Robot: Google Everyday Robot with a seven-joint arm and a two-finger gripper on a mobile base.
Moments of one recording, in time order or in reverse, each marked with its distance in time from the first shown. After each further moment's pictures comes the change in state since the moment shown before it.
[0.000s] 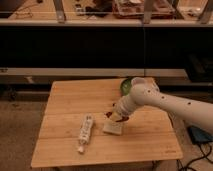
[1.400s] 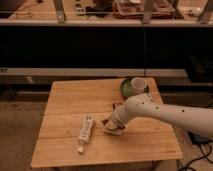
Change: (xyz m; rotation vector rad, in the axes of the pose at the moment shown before) arm -0.003 -0.032 0.038 -0.014 0.016 0.086
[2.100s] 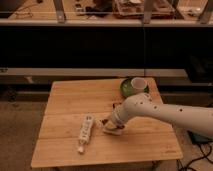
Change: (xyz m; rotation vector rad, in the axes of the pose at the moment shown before) arm 0.004 0.003 0.004 0.001 -0.008 -0.024
